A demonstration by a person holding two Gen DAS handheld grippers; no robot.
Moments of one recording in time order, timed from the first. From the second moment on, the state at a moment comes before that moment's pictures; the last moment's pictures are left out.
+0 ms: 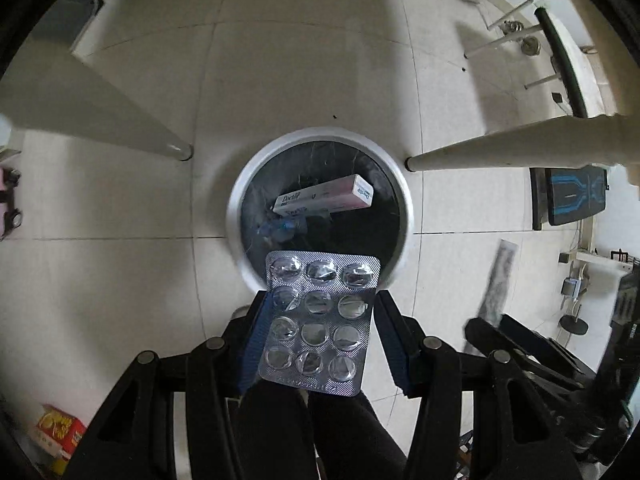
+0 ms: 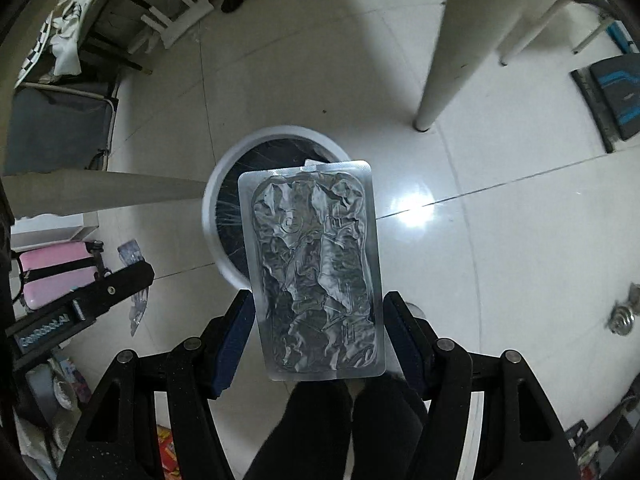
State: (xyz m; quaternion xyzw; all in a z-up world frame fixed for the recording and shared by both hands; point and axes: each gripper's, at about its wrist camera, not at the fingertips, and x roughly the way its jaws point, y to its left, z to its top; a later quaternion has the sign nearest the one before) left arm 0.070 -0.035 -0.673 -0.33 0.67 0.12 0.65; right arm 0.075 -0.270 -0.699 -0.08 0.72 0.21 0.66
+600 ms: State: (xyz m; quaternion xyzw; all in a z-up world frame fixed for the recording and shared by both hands) left arm 0.045 -0.002 -0.667 -0.31 0.66 0.20 0.66; right arm 0.093 -0.244 -0.772 -0.08 0.72 0.22 0.65
